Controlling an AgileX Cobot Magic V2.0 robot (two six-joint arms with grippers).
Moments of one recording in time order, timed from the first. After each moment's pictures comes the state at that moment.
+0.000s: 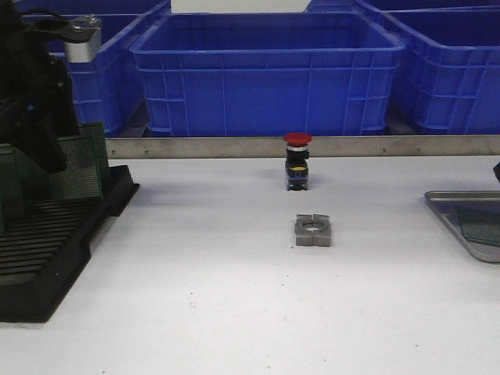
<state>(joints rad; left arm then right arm) -0.11 1.97 -1.60 -0.20 1.00 1.47 -0.45 1.87 -1.07 0.99 0.91 -0.84</state>
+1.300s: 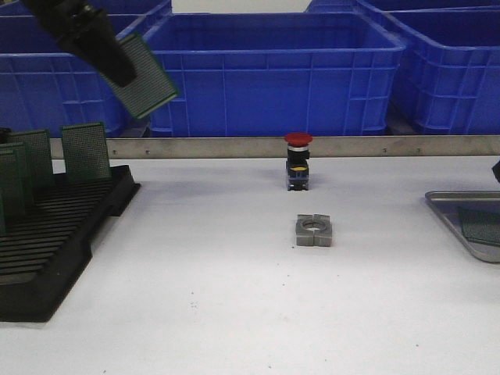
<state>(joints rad) -0.18 1.95 -1.81 -0.56 1.22 1.34 -0.45 1.87 -1.07 0.99 0.92 -0.83</state>
